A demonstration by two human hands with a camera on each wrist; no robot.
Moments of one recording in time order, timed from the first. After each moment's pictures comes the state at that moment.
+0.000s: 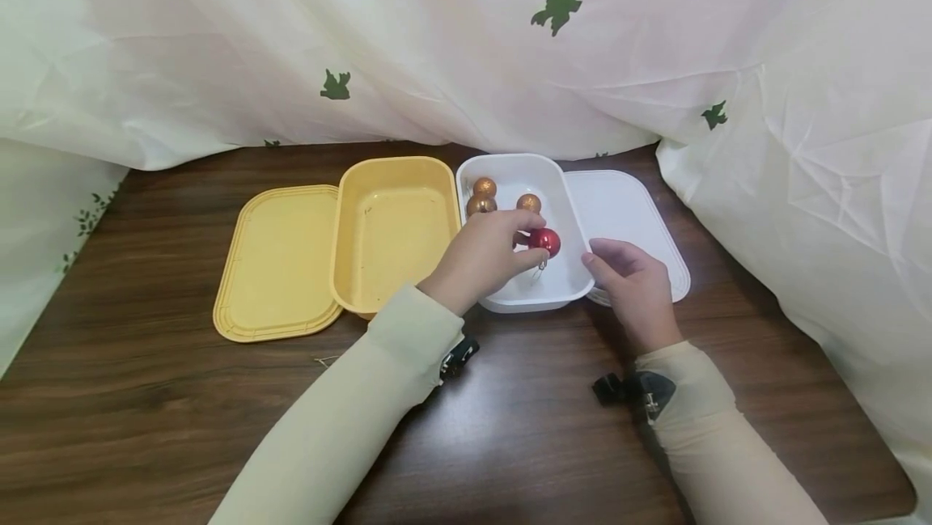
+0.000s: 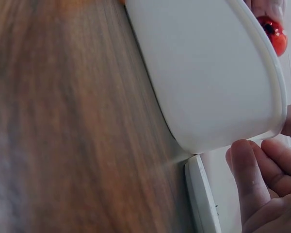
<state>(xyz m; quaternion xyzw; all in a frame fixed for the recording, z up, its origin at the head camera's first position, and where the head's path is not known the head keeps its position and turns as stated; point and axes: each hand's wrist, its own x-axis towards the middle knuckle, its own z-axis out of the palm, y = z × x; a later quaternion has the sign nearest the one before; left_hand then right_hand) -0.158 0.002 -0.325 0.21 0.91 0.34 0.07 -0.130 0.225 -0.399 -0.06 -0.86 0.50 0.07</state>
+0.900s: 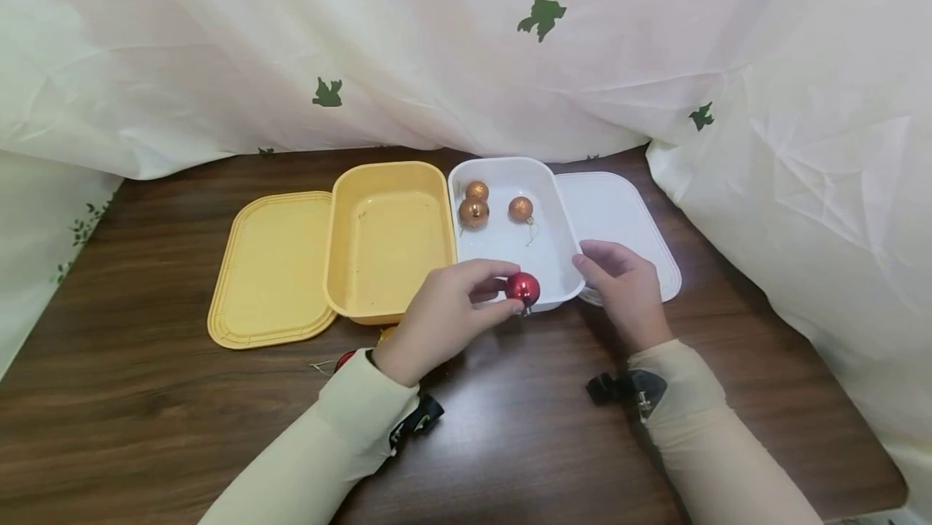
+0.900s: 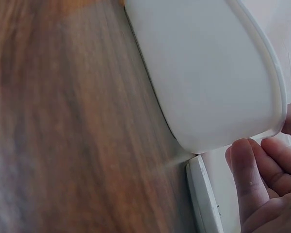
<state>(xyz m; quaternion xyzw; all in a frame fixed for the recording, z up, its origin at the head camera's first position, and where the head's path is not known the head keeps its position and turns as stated) -0.098 -0.029 -0.348 0.23 0.84 0.49 0.03 -0.130 0.228 -0.400 -0.05 -0.86 0.51 0.07</state>
